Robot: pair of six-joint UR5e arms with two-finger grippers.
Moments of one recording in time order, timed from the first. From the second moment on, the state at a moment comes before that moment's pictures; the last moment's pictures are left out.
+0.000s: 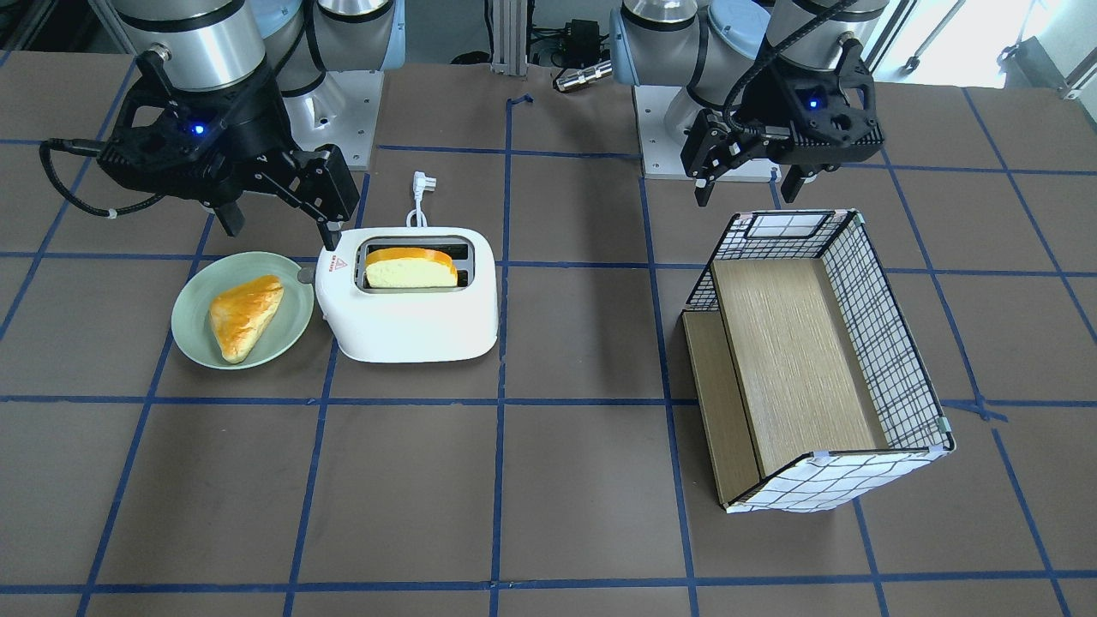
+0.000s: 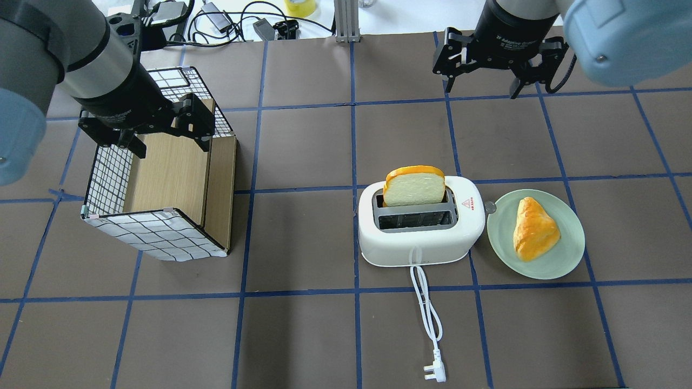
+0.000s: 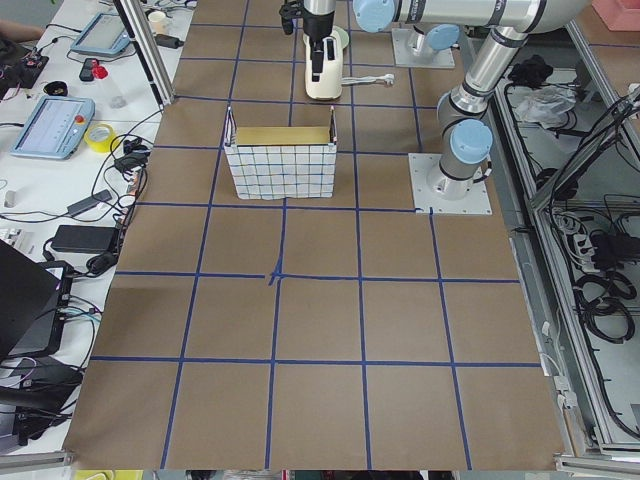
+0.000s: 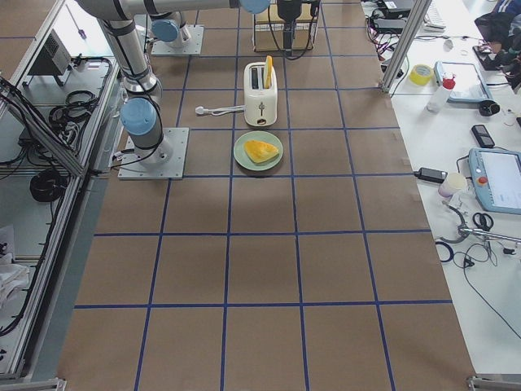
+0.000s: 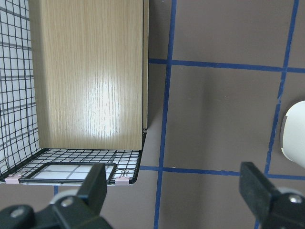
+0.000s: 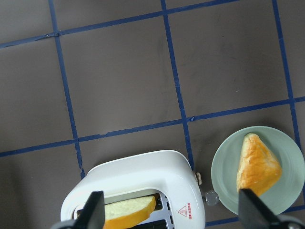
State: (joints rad) left arm -1.57 -1.46 -1.67 -1.52 1.59 -0.08; right arm 1.66 -1.52 1.49 -1.66 -1.58 0.26
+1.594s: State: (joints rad) left arm -1.57 -1.46 -1.67 -1.52 1.59 -0.08; right arm 1.63 -1.53 1.49 -1.62 -1.58 0.18
